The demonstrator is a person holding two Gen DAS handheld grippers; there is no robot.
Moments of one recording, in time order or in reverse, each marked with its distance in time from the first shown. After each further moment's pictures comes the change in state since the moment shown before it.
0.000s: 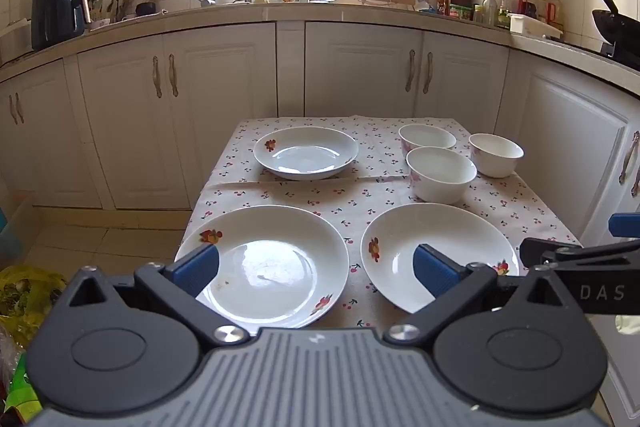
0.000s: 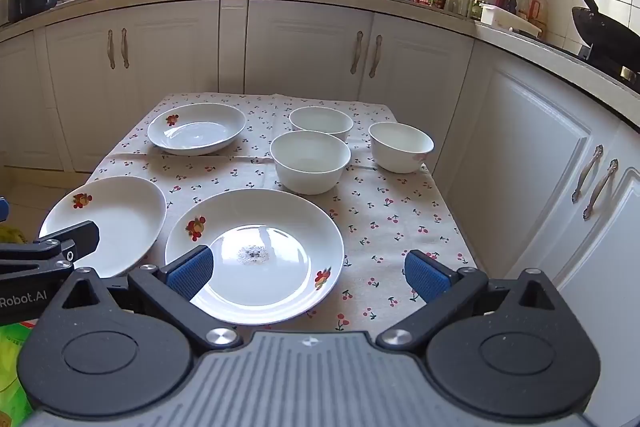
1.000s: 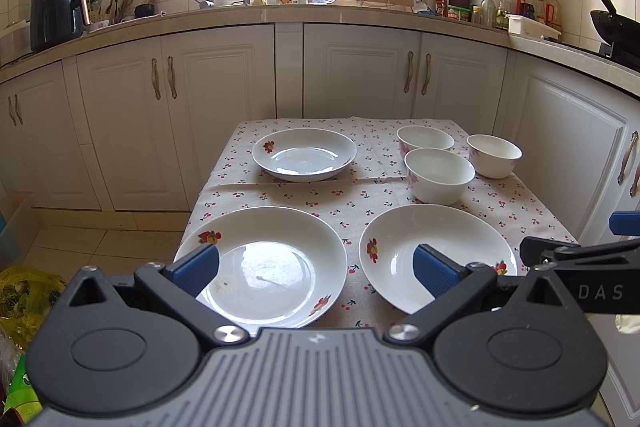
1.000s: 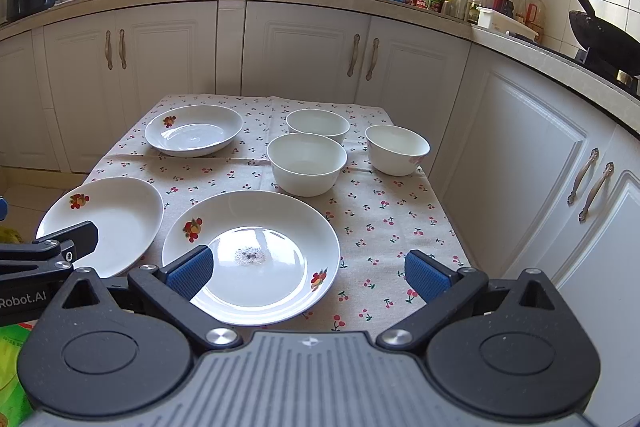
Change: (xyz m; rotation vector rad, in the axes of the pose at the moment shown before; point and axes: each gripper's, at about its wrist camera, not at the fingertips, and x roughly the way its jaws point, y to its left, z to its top) left arm -0.002 0.000 0.000 -0.002 0.003 -0.006; right arm -0.003 0.000 -0.001 -0.005 0.001 -0.004
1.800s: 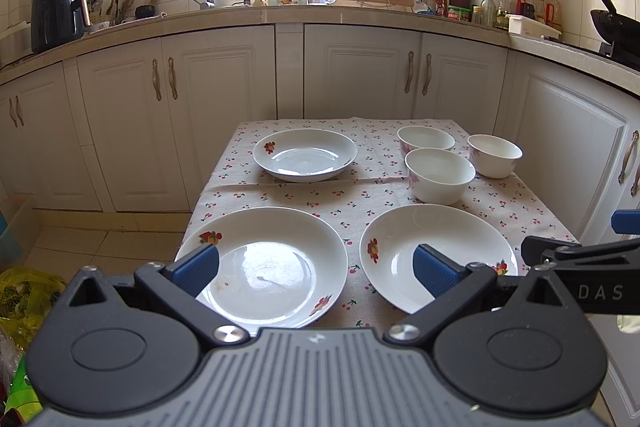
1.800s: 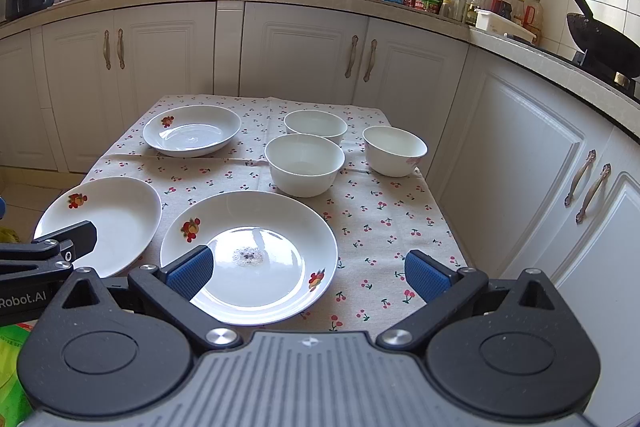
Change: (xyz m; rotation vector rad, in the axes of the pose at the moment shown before) left arm 0.000 0.000 -0.001 0.001 -0.002 0.000; right arm -0.003 -0.003 0.001 -0.005 -0.004 -0.006
